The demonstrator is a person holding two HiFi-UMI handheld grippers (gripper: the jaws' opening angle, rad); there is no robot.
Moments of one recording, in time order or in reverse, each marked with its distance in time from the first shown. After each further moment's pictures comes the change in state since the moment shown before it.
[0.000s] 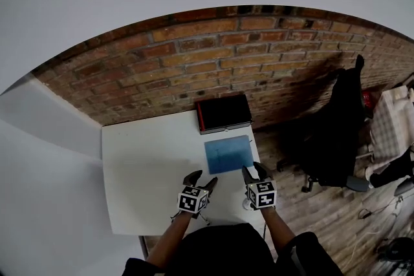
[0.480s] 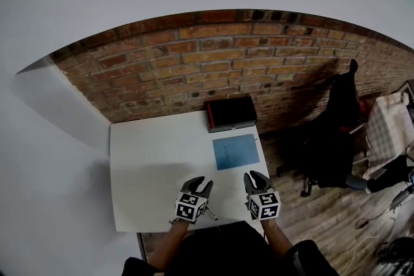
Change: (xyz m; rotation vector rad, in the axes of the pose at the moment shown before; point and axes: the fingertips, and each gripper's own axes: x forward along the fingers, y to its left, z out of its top) left arm -0.082 -0.002 -0.019 0.057 -0.112 -0.004; right arm -0.068 0.083 0.015 -0.003 -0.130 0.022
